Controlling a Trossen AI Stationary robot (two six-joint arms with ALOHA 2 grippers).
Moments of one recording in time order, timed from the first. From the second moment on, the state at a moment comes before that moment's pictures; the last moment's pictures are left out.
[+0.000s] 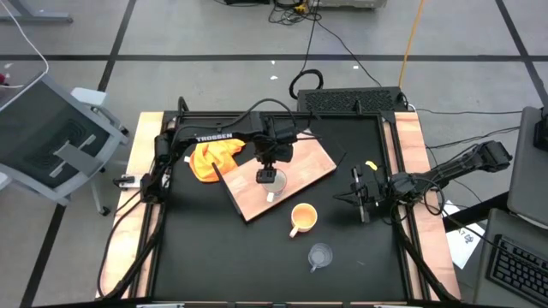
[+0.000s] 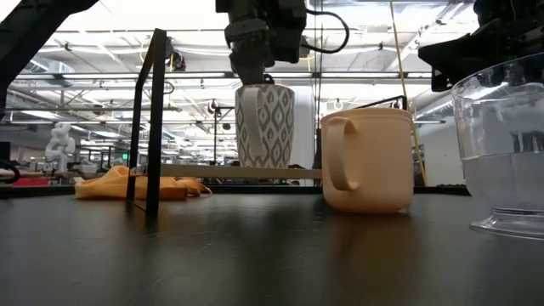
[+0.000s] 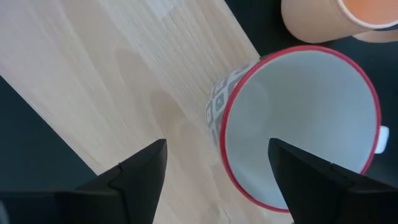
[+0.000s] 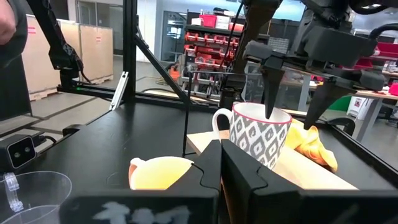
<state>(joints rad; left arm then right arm) 0.22 2.07 1.99 -1.30 0.20 0.26 0.29 0.64 0.02 0.67 0.18 -0.11</state>
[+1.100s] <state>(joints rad) 0.22 2.07 1.99 -1.27 0.16 0.27 0.29 0.64 0.02 0.67 0.18 -0.11</state>
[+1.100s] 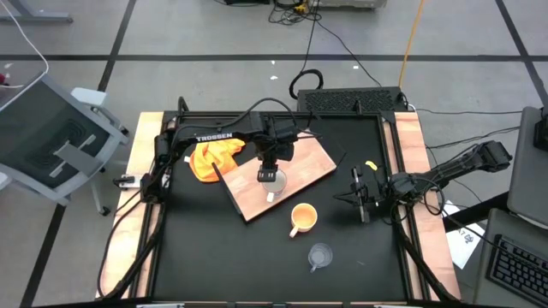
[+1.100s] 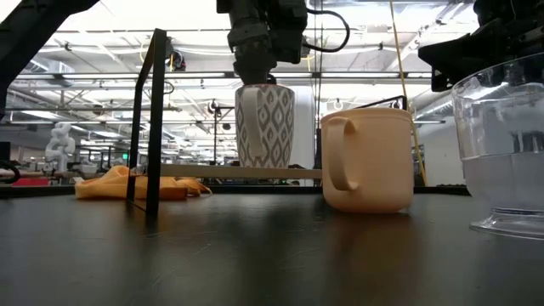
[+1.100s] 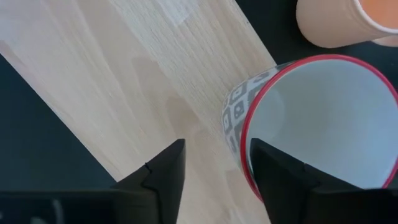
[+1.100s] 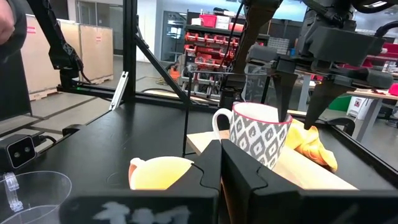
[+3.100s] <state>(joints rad) 0.15 2.06 1.99 -1.41 -0.05 -0.34 0.29 0.64 0.02 0.65 0.18 -0.10</state>
